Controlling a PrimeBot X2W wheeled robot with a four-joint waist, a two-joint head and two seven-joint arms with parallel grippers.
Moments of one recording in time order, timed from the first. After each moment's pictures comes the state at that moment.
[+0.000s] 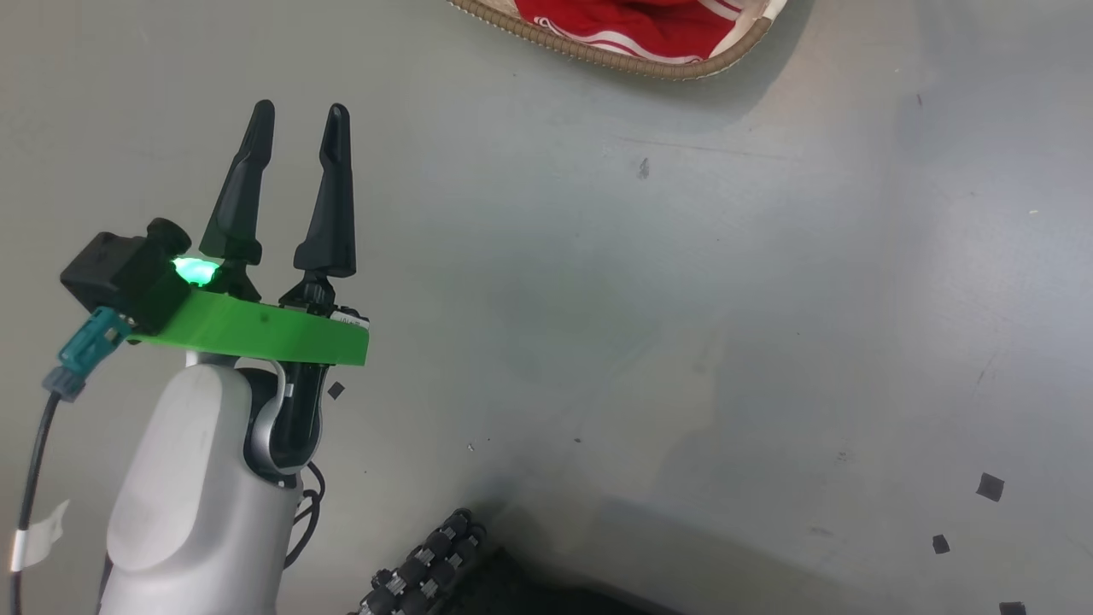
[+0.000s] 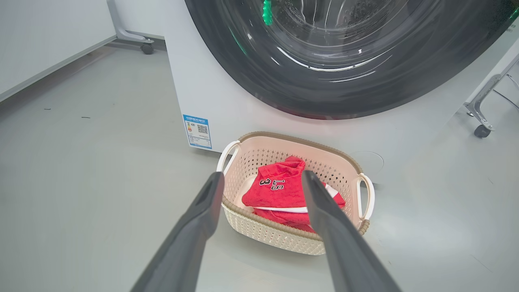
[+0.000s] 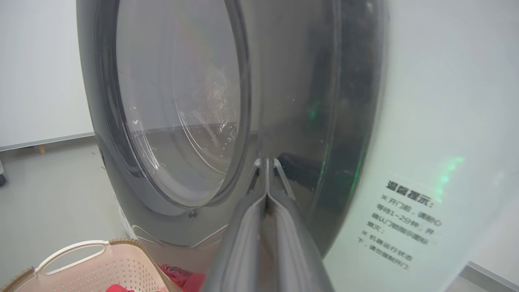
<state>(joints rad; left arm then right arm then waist) -0.49 0.04 -0.23 0.19 -0.61 -0.13 -0.26 -1.44 -0.35 0.42 0.62 0.14 0.14 -0.17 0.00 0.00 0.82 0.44</state>
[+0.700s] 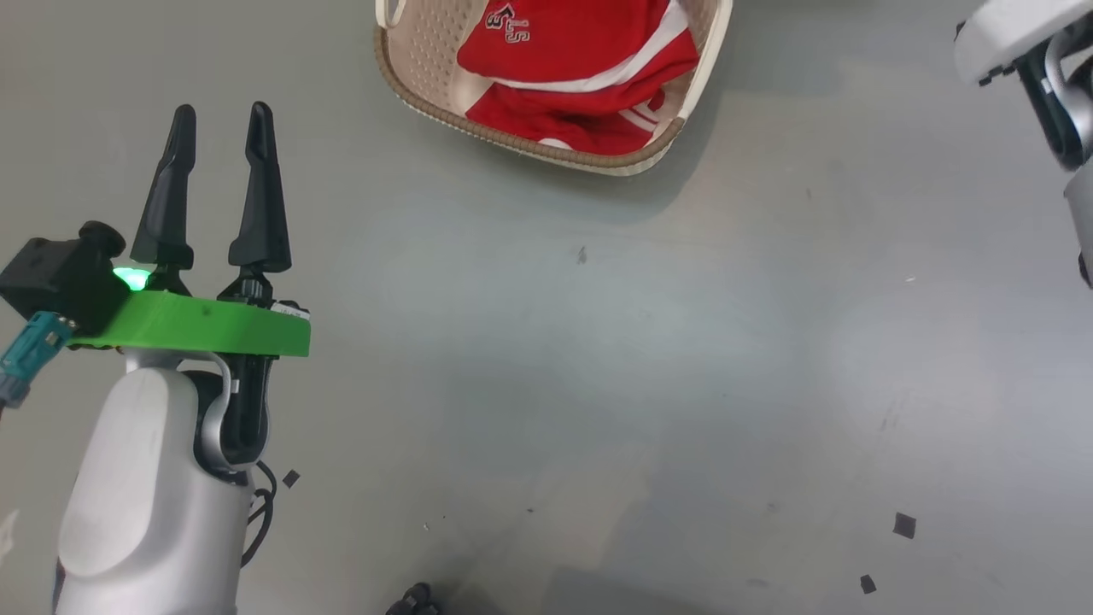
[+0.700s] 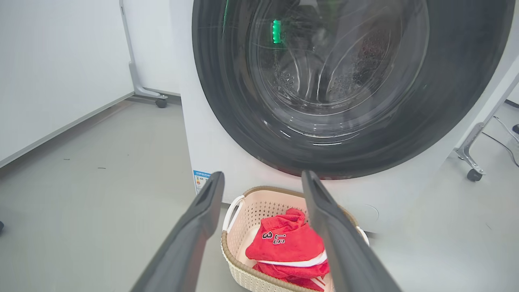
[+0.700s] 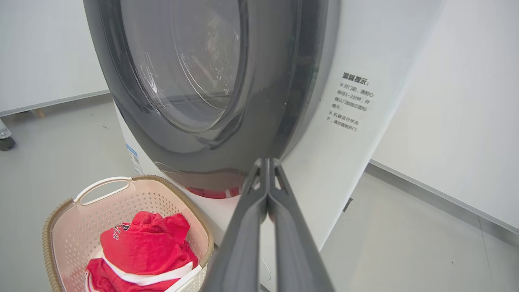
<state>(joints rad) -0.49 0.07 -0.15 0.21 -0.57 -0.13 -0.26 -1.08 -0.36 0.41 0.68 0.20 0.13 -0.25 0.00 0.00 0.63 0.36</state>
